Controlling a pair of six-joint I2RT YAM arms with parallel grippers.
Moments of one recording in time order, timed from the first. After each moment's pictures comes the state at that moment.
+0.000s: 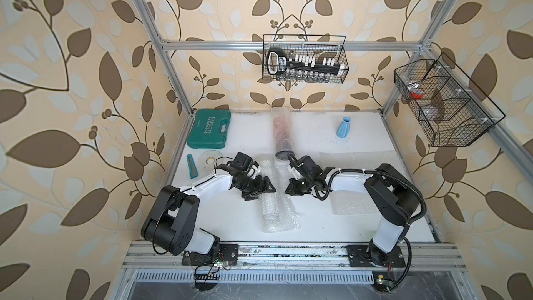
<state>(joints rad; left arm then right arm) -0.37 1.43 0.73 -0.51 0.65 -0.58 0.70 1.79 0.90 -0.13 -0.37 0.63</state>
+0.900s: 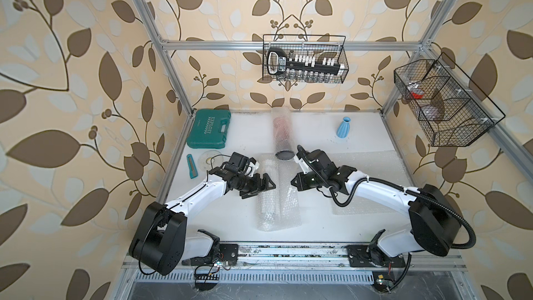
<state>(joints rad) -0.37 1.29 0.70 -0.49 0.62 -0.60 0.71 1.48 0.89 -0.27 -0.28 0.54</state>
